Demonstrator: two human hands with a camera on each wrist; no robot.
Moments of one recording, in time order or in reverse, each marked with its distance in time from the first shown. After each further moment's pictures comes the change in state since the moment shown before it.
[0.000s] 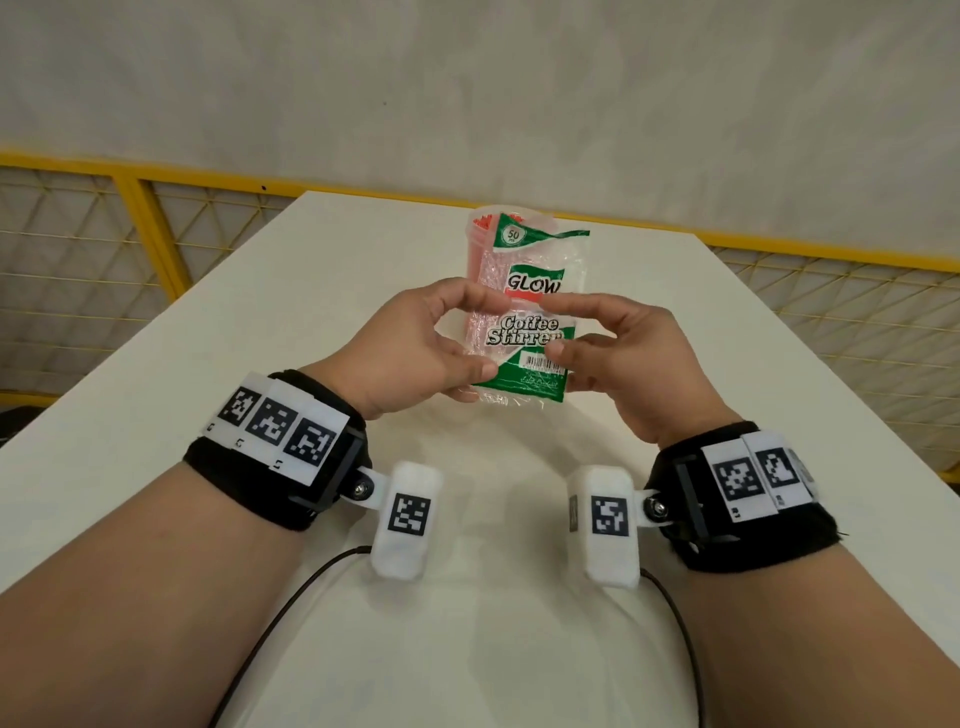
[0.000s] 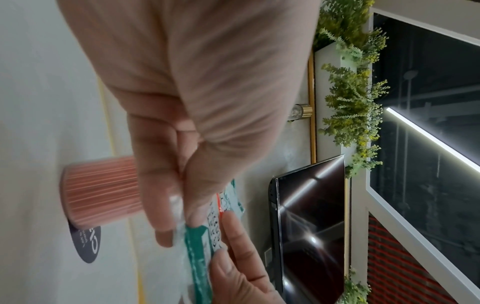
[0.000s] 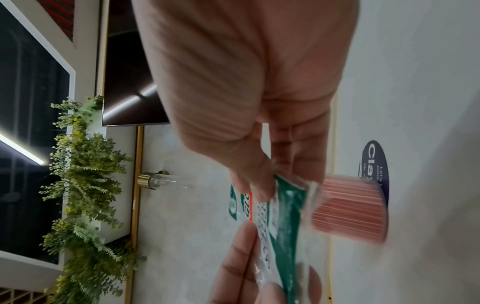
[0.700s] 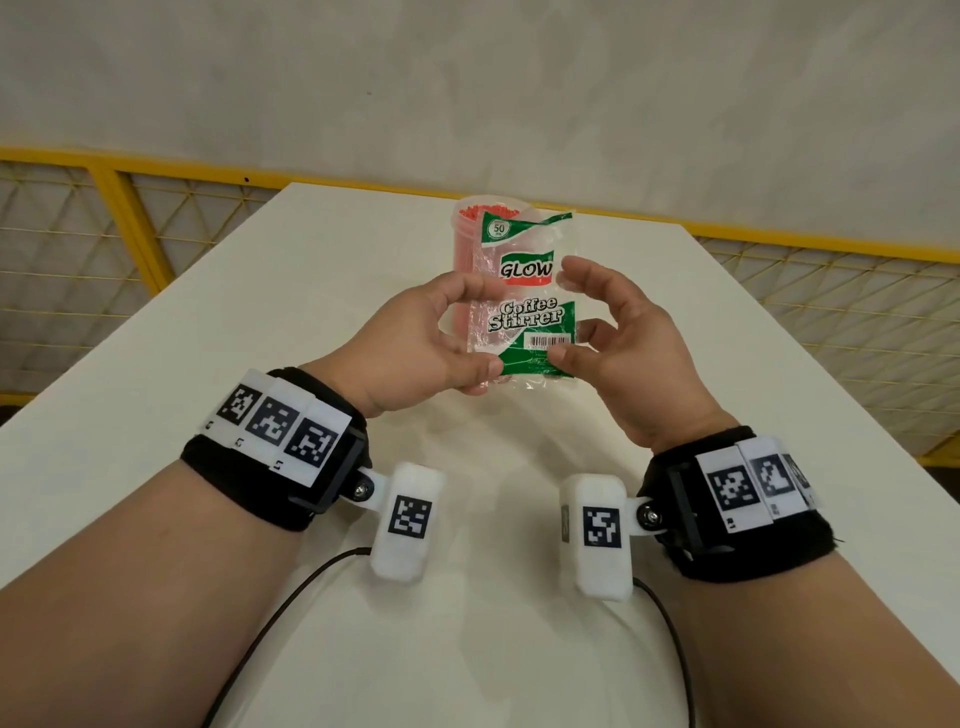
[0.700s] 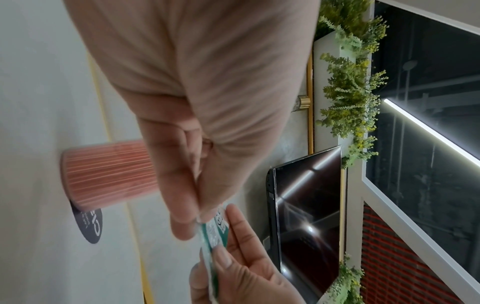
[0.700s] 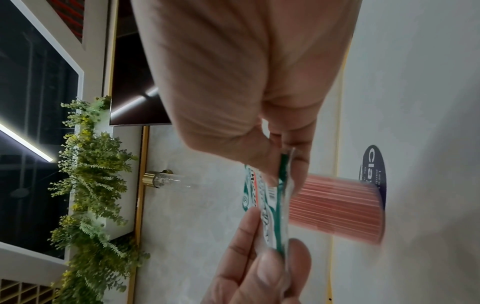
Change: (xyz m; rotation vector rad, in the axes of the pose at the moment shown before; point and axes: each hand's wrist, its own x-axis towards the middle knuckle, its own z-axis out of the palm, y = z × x) left_hand -0.002 0.008 0.013 -0.013 -0.016 -0.014; right_hand -0.013 0.001 -0.003 -0.081 0.079 -0.078
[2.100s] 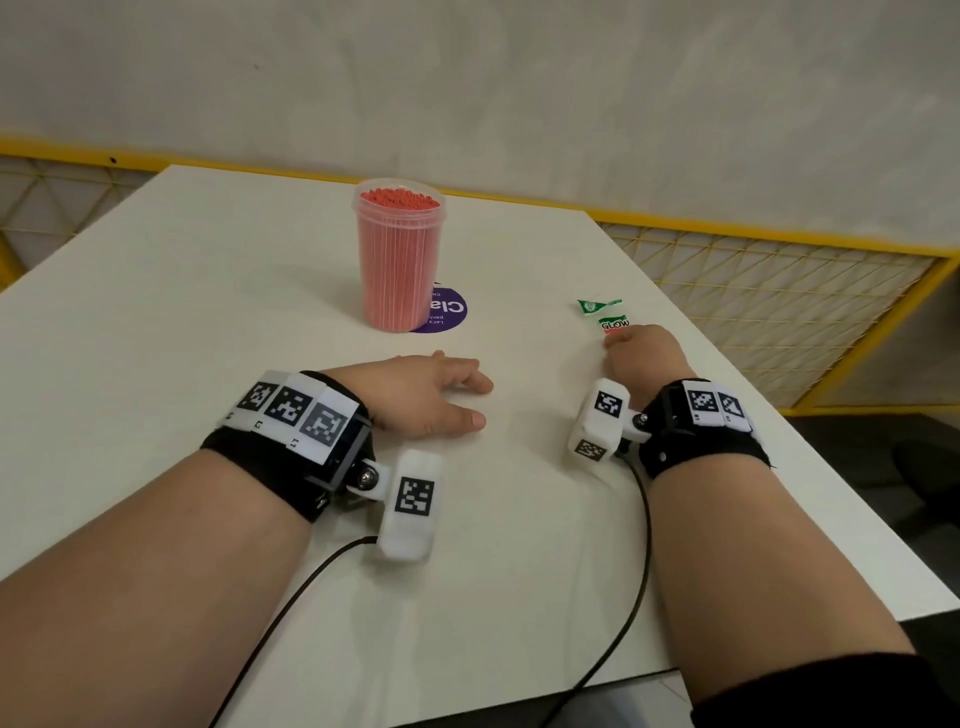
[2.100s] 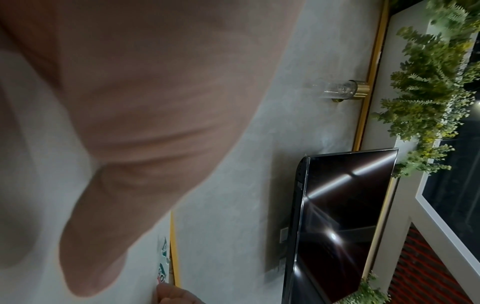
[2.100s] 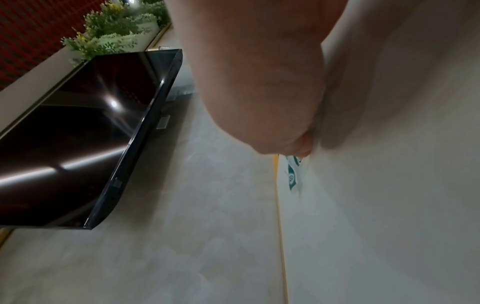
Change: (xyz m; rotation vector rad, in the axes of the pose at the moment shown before) left_hand 0.045 -0.054 0.046 0.631 -0.516 -0.152; right_hand 0.018 0.069 -0.123 -0.733 0.325 0.582
